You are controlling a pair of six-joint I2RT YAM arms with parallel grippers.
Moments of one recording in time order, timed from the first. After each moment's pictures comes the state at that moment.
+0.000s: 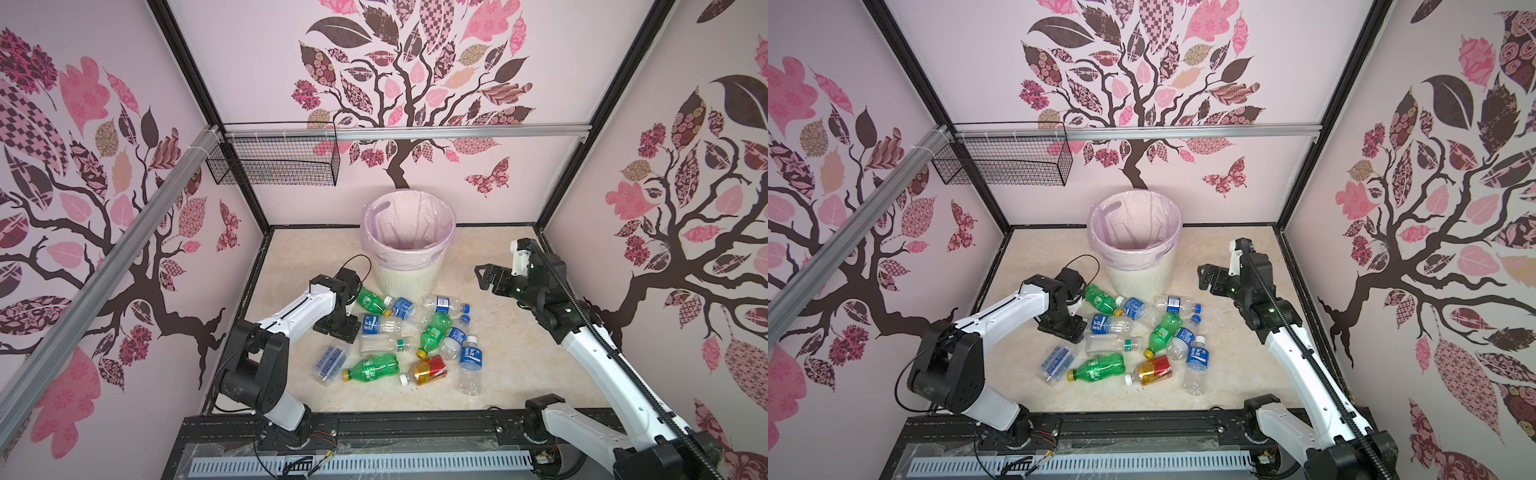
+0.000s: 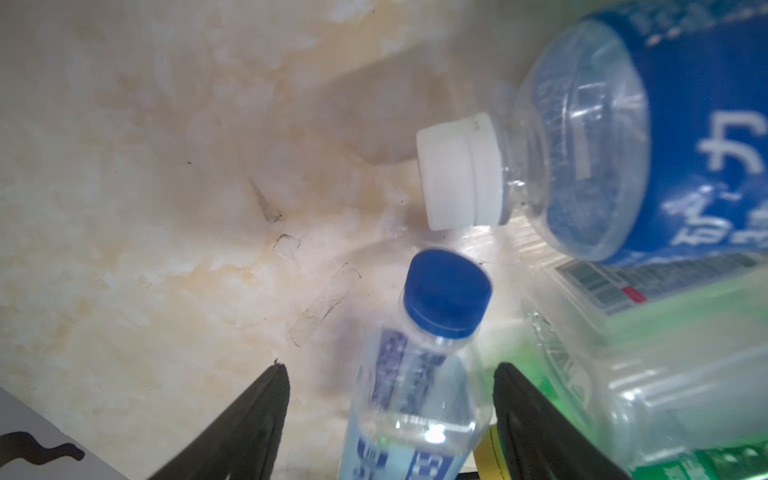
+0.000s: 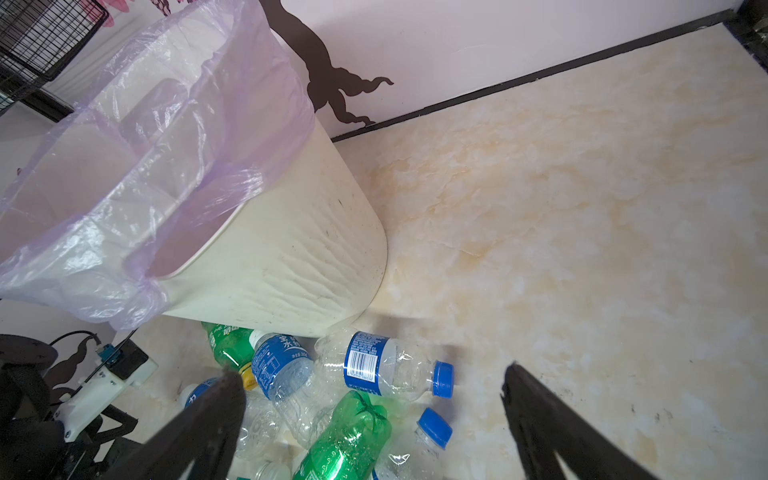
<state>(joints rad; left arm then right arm) -0.39 1.59 1.07 -1.08 -0.07 -0.01 0.20 1.02 0.92 -0.39 -0.13 0.41</state>
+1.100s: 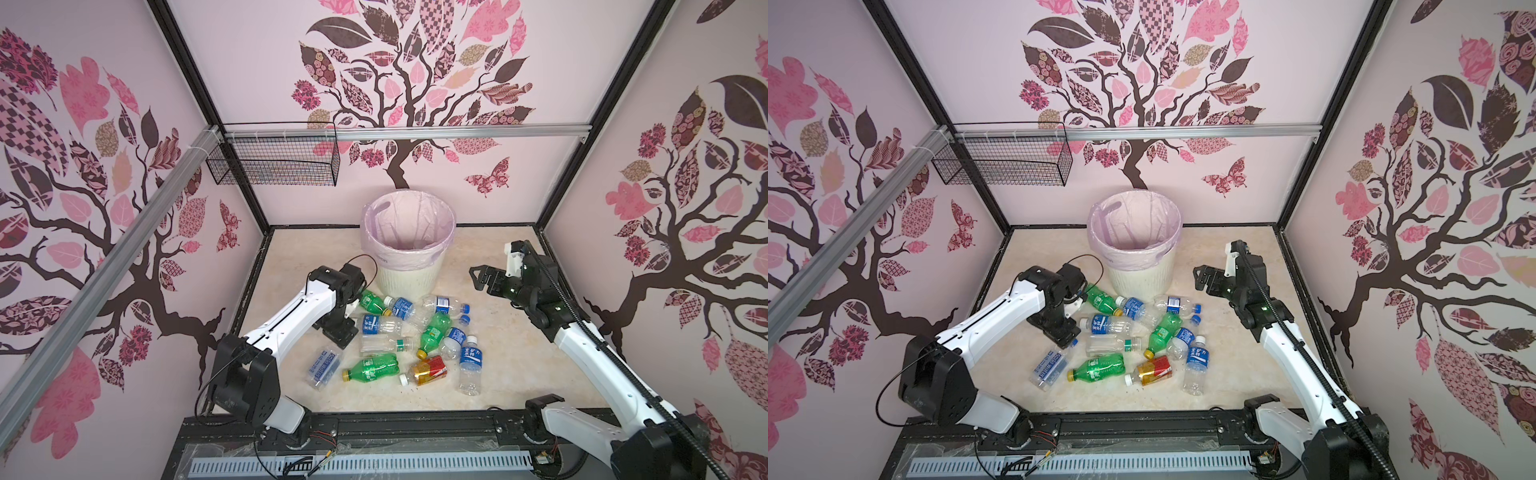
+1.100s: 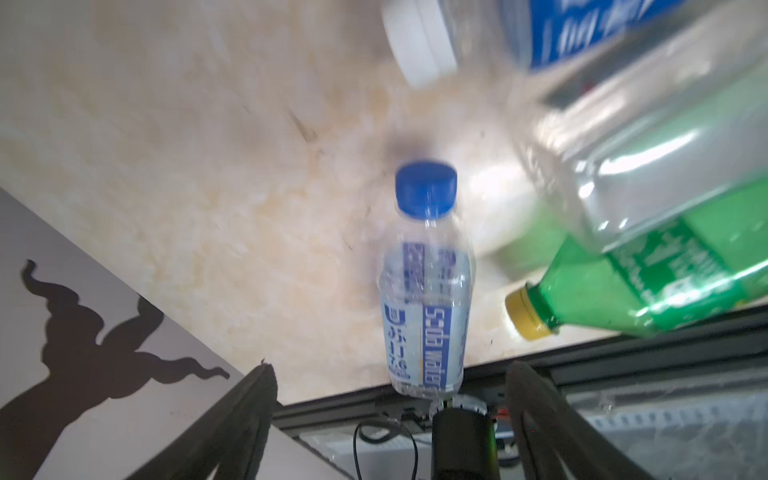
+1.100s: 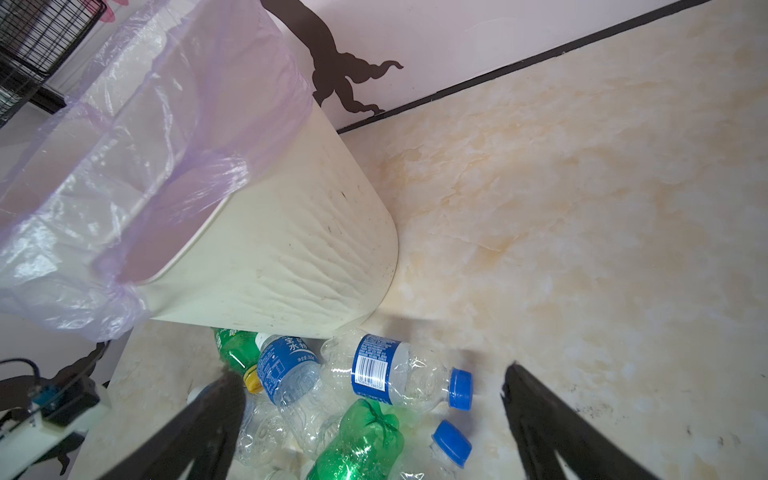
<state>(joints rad) -0.46 1.46 1.13 -1.36 -0.19 0.18 0.20 1.06 0.86 -0.28 -0.19 0.45</state>
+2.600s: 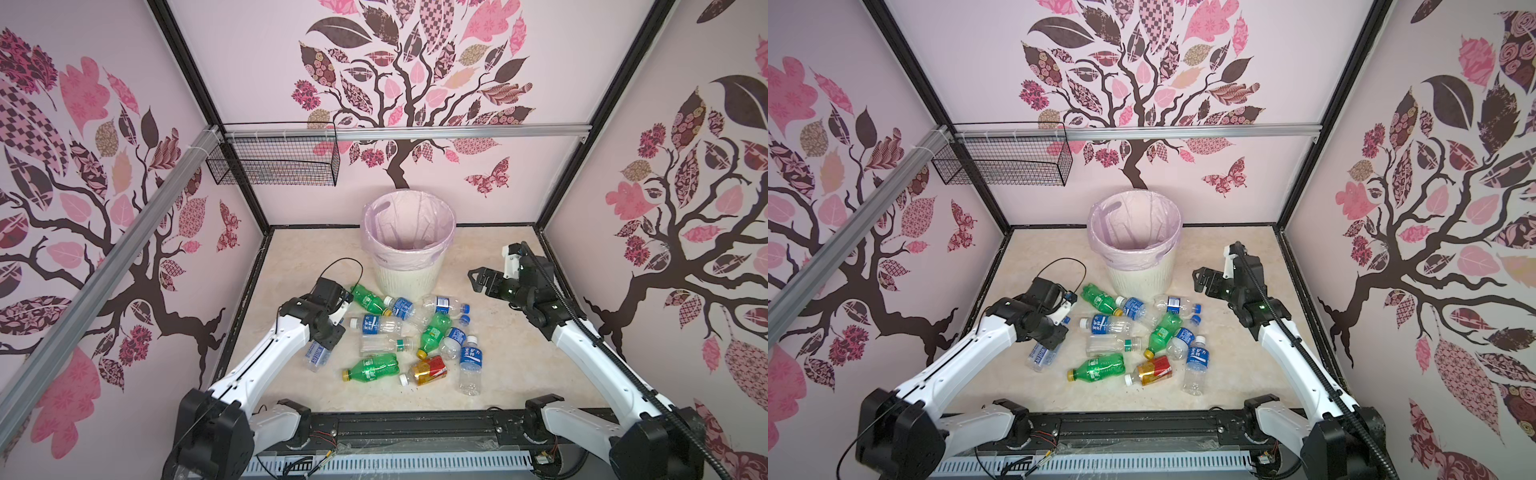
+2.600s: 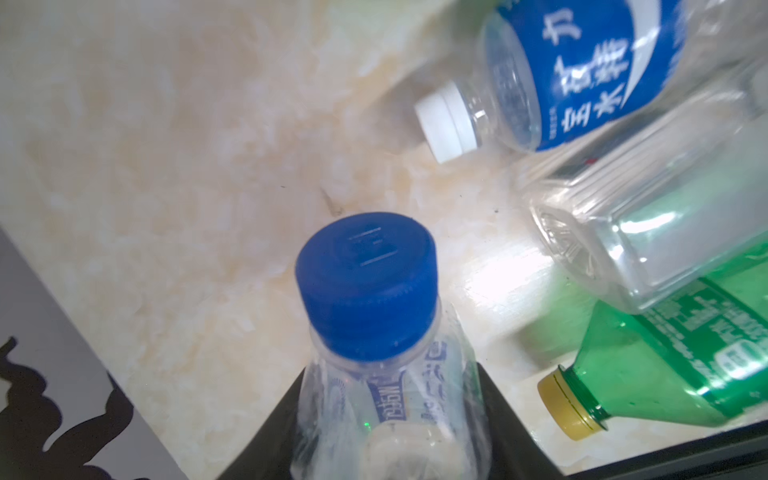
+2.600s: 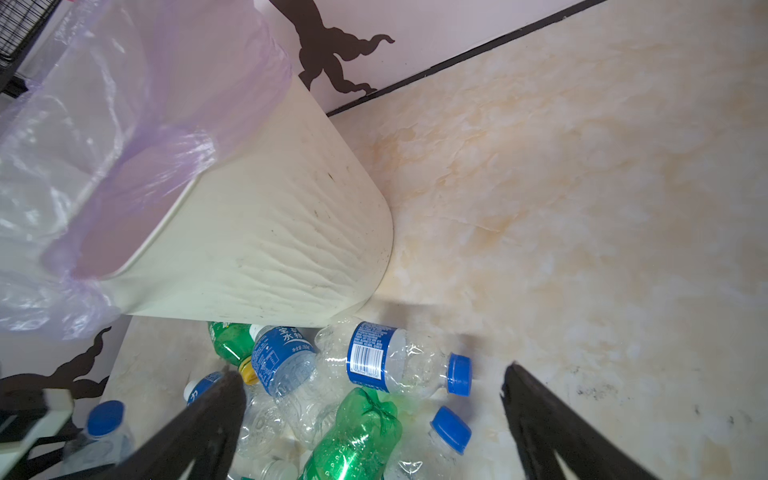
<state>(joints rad) -0.35 1.13 0.91 -0.98 -0.14 0.26 0.20 1.09 0.85 -0.32 -0.17 0.47</state>
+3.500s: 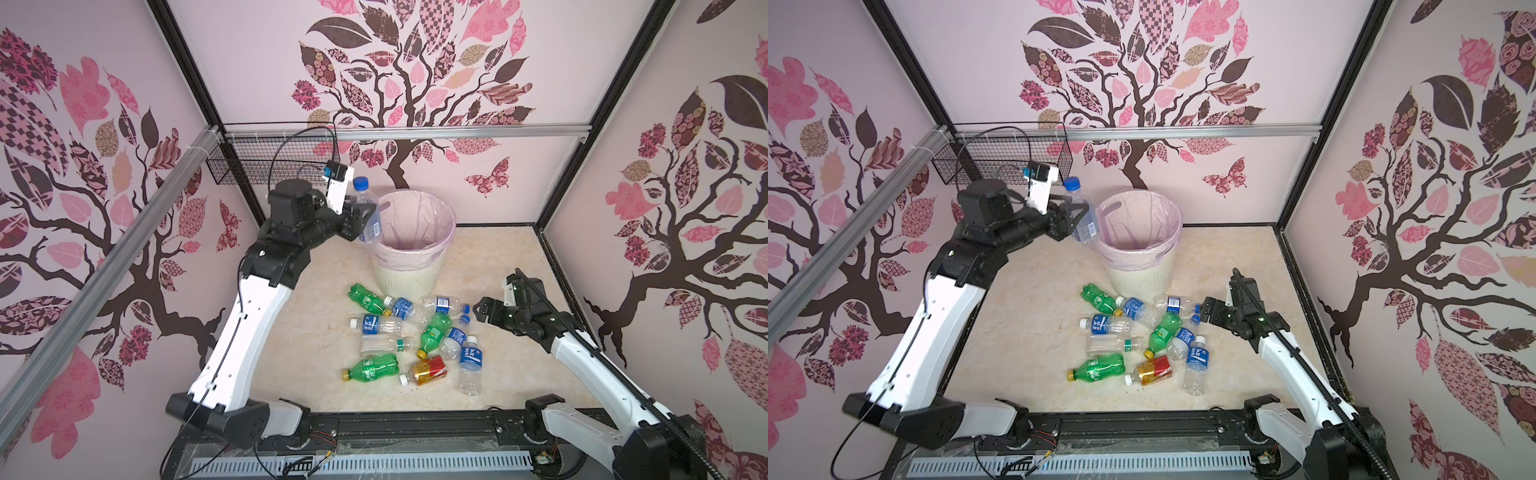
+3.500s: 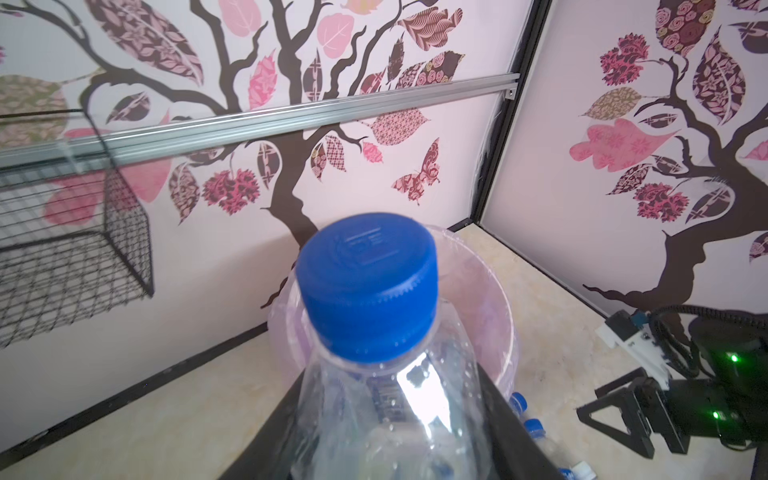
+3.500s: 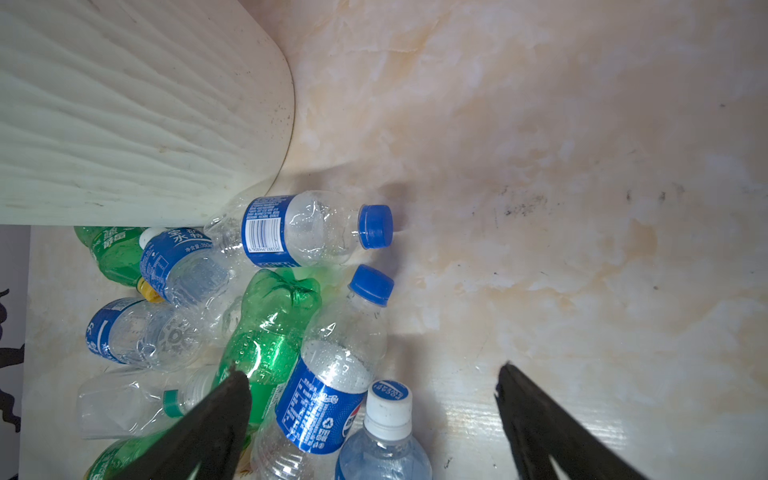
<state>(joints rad) -0.33 1.48 1.85 -0.54 0.32 -0.01 0.20 1.02 0.71 -0.57 -0.16 0.51</state>
